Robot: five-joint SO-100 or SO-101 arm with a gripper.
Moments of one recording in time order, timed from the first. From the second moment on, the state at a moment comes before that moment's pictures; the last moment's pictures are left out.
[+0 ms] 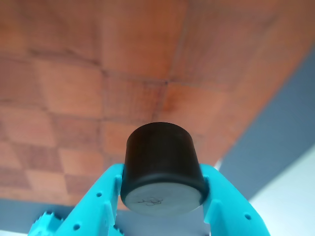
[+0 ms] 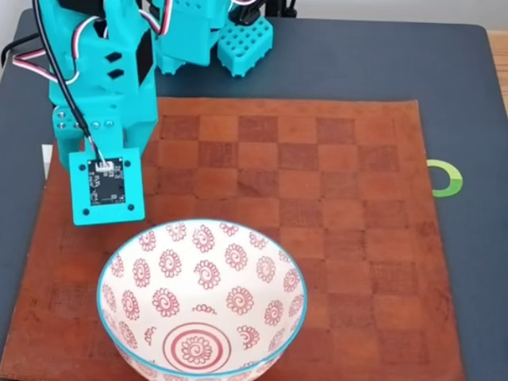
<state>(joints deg) 15.4 87.2 104.0 83.6 64.2</state>
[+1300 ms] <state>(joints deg) -5.8 71.5 52.2 93.2 68.7</state>
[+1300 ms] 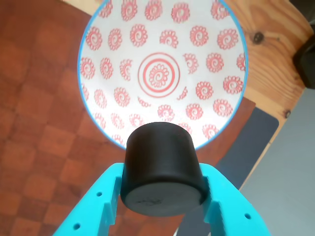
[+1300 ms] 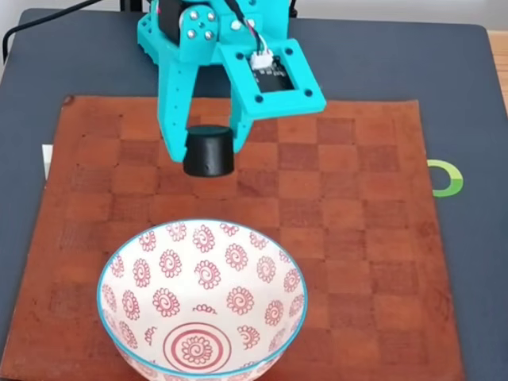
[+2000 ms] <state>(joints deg) -5.6 47.0 33.2 93.2 68.2</state>
